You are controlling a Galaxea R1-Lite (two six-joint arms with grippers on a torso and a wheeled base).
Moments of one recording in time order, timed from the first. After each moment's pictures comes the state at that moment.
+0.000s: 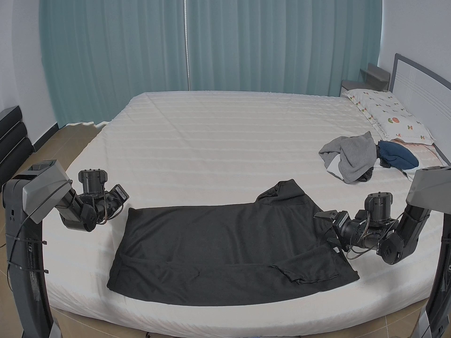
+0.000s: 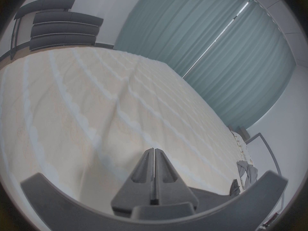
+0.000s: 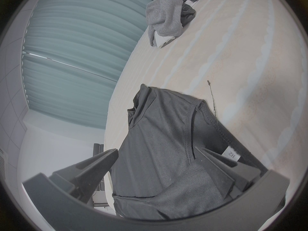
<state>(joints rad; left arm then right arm) 0.06 2.44 -1.15 -0.79 -0.06 -0.70 0.14 2.23 -0.57 -1.12 0.30 1.00</state>
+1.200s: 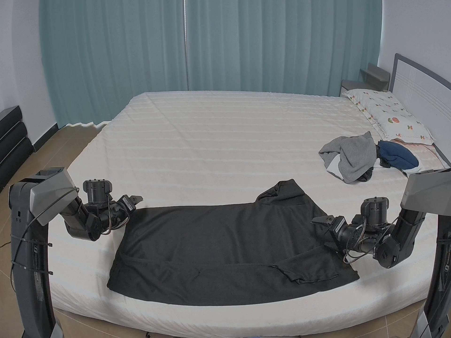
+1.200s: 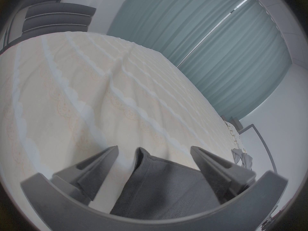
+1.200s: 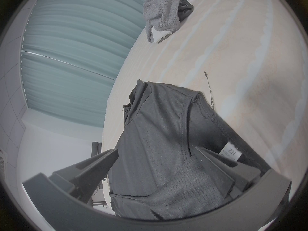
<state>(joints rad) 0.04 2.50 -1.10 -0.85 -0.18 -0.65 0.15 2.28 -0.56 -1.16 0.30 1.00</state>
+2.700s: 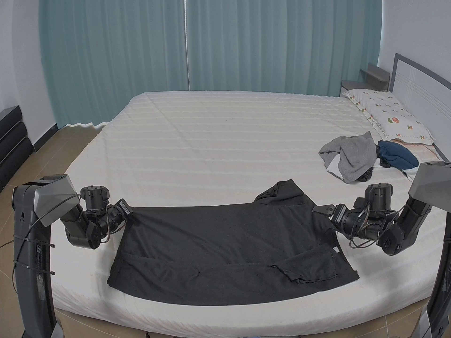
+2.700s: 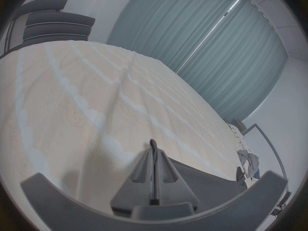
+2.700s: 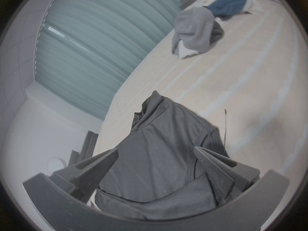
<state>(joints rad) 0.06 2.53 -1.05 -1.01 -0.13 -0.65 0.12 2.21 -0.71 -0.97 0.28 0.69</state>
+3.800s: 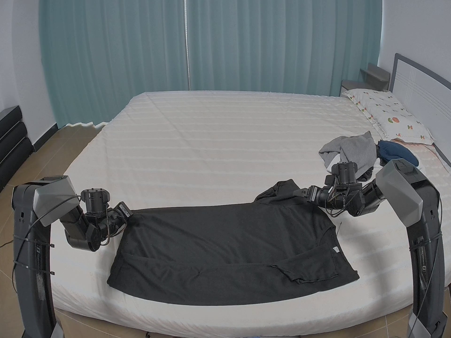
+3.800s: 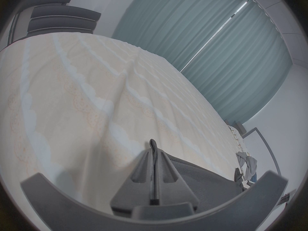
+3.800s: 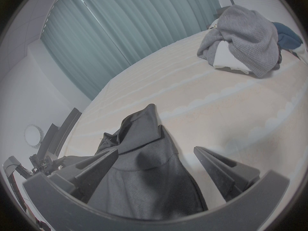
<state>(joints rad) 0.06 2.53 -1.02 -1.01 -0.13 -0.69 0.12 2.62 -1.56 -0.49 0.26 0.42</state>
